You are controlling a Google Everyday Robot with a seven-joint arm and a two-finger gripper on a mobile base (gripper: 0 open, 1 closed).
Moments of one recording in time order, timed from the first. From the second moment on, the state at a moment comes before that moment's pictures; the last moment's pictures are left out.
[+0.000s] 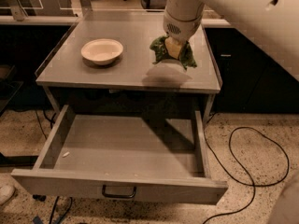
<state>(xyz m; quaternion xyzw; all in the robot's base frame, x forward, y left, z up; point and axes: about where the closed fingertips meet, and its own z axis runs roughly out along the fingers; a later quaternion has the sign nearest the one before) 0.655 -0.091 0.923 -0.47 0.86 -0.11 0.18</state>
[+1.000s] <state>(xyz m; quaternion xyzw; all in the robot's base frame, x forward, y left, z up) 0.581 -0.081 0.923 -0.46 0.86 -0.12 0.18</state>
